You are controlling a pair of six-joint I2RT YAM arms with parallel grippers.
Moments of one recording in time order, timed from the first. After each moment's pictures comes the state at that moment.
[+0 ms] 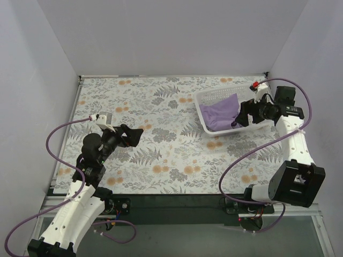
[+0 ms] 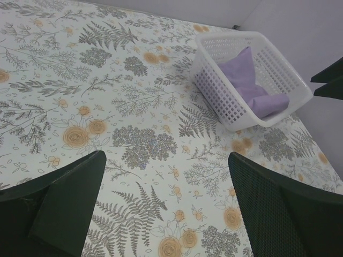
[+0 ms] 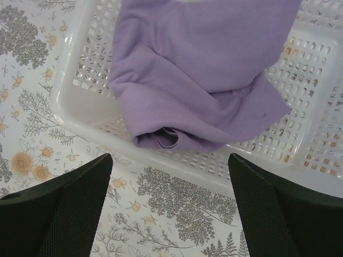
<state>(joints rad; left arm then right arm) -0.27 0.58 0.48 -0.01 0.23 -0.44 -0.19 1.32 1.15 -0.70 -0.67 -0.45</state>
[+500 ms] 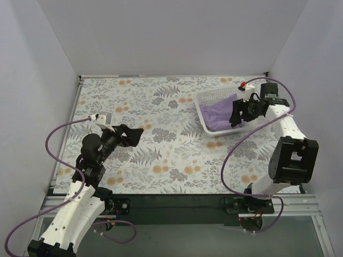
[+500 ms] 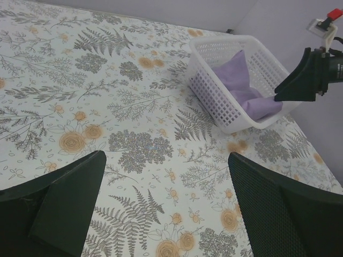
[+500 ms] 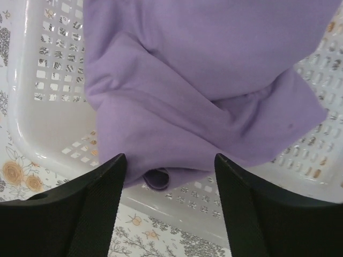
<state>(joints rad) -0.27 0.57 0.48 0.01 0.24 -0.44 -0.10 1.55 1.22 -0.66 -0.55 -0.36</state>
